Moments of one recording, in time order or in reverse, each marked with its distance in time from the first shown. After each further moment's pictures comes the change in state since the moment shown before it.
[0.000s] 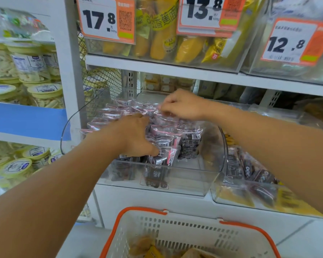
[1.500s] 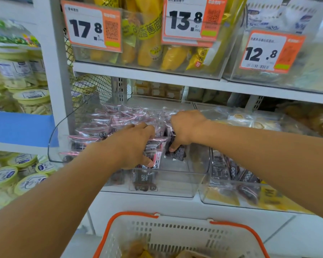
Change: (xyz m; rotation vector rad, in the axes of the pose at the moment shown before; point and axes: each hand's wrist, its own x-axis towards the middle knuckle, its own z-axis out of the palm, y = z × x) left_hand -0.007 0.021 0.007 -0.007 -0.015 0.177; right_hand -0.038 -0.002 0.009 -0.903 -0.149 0.231
